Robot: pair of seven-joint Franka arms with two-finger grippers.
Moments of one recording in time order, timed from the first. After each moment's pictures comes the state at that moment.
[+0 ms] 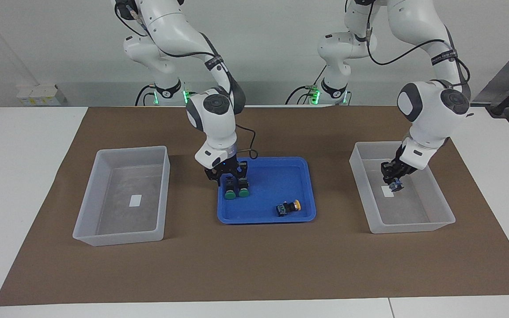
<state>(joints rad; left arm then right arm) 0.03 0.17 -0.02 -2.00 -0.03 2.22 -0.05 0.39 0.34 0.10 -1.94 -0.10 2.40 0.52</state>
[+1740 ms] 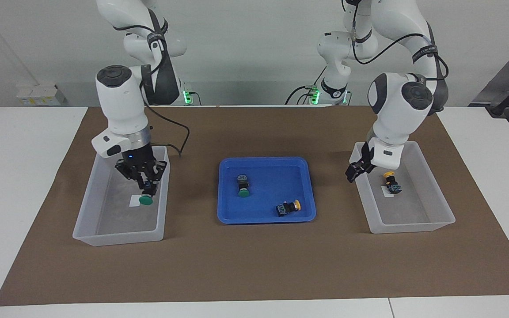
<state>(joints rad) -0.19 0.20 -0.05 -1.80 -0.04 2.03 -0.77 0.00 0.15 0.08 -1.88 -0.12 2.25 0.20</state>
